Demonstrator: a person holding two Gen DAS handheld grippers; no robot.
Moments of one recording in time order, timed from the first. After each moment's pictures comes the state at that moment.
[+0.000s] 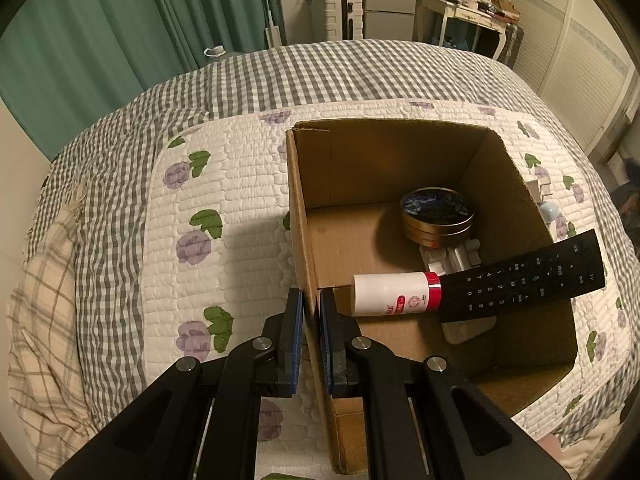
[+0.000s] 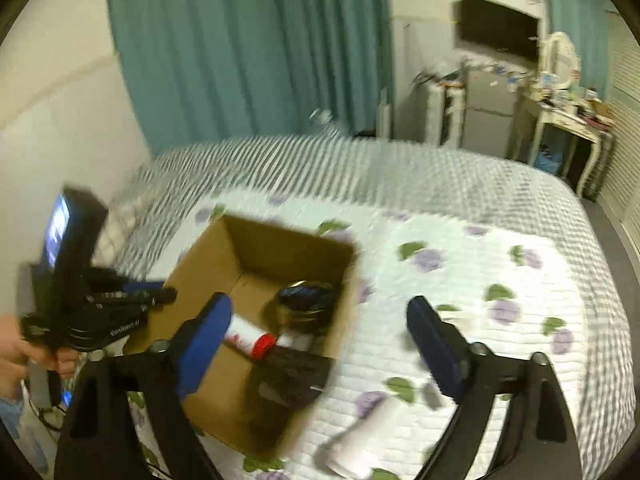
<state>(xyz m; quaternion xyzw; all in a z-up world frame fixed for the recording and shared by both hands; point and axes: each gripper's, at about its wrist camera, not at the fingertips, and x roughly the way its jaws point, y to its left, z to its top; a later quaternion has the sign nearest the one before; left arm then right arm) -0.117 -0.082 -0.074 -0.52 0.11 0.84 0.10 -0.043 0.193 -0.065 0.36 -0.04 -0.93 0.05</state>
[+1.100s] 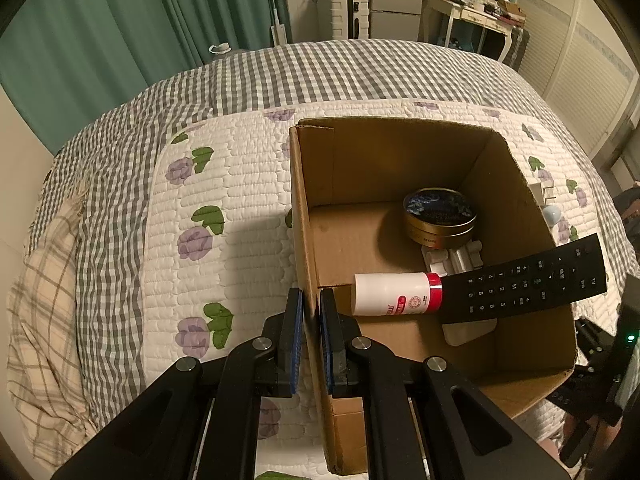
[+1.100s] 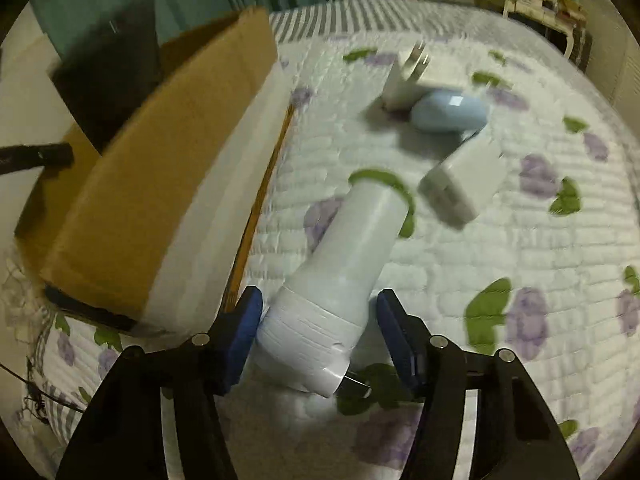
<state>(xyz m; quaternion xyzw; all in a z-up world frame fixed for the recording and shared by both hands) -0.119 -0.085 -0.076 -0.52 0.10 0.84 0.09 -0.004 0.213 -0.233 0.50 -0.12 -0.85 0.01</state>
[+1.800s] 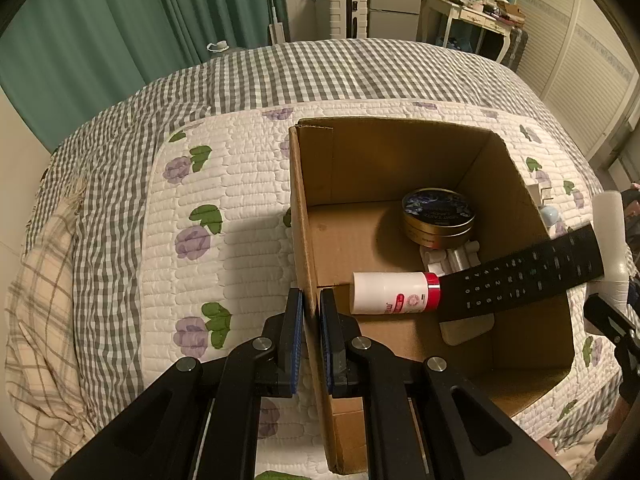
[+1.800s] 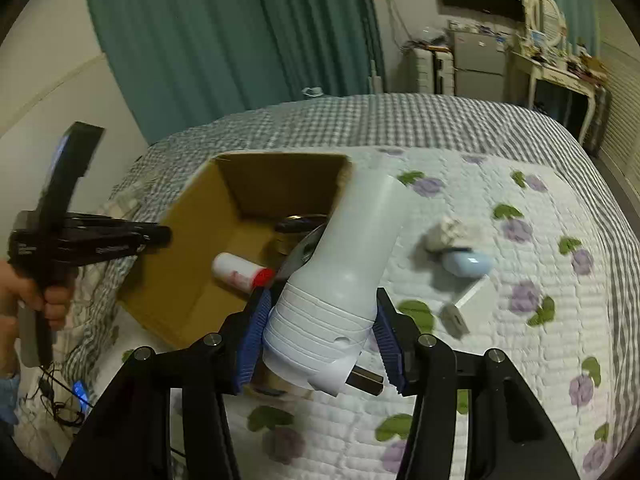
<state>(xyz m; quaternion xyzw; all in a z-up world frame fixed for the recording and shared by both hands) -0.119 -0.086 -0.075 -0.52 0.10 0.84 0.10 -0.002 0.186 -0.115 0.40 -0.09 -0.91 0.06</state>
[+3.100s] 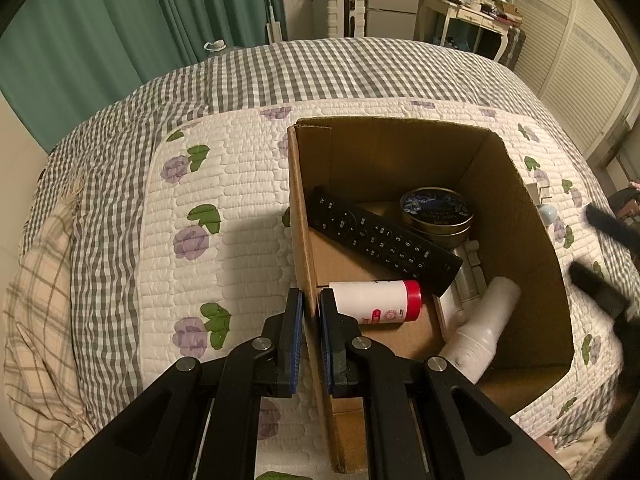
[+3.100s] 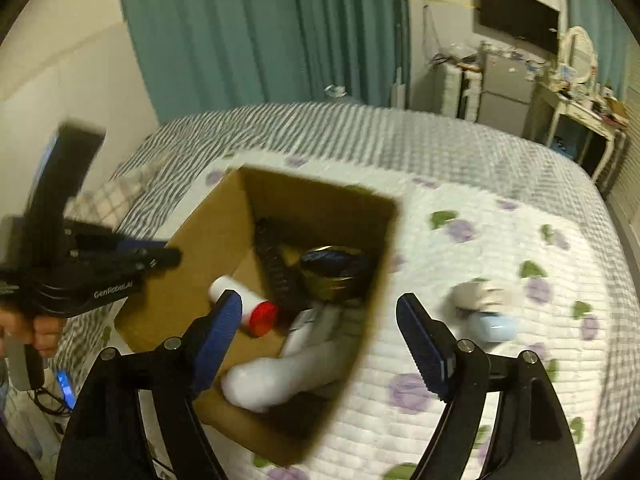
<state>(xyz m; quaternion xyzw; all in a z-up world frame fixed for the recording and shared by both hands) -0.121 -0.087 -0.074 -0.53 0.10 0.84 0.10 -0.047 0.165 -0.099 0.40 -0.02 -0.91 0.07</state>
